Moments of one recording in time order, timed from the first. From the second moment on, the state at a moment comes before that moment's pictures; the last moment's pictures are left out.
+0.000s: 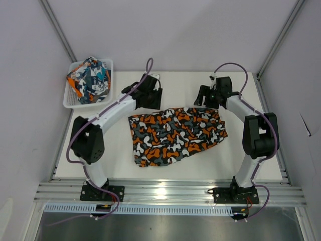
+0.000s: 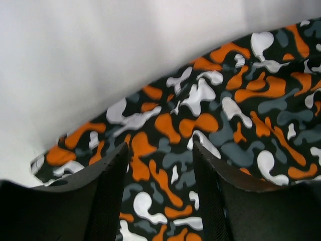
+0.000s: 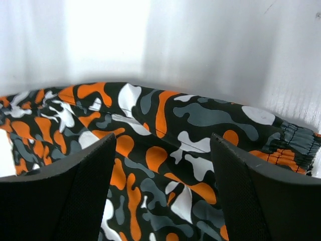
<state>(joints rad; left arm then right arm) -0.56 1.85 1.61 -0.65 -0.11 -0.29 0.16 1.85 1.31 -0.25 -0.30 0.29</state>
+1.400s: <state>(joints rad) -0.31 1.64 0.98 -0.26 0.06 -0.57 0.13 1.84 1.19 -0.30 -0.02 1.32</state>
